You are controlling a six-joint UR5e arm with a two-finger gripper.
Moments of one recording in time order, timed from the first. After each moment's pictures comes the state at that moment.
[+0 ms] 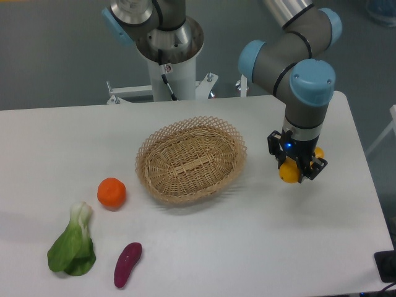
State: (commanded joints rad) arm 2.68 -1.94 -1.65 -0.97 1.54 1.47
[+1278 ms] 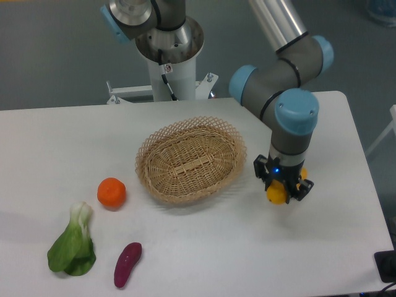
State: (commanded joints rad) arm 2.57 -2.07 -1.61 -0.82 1.53 1.21
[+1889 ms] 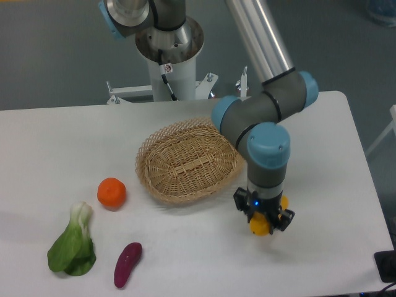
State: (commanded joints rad) arm 2.46 -2.21 -1.47 -0.79 1.54 1.06
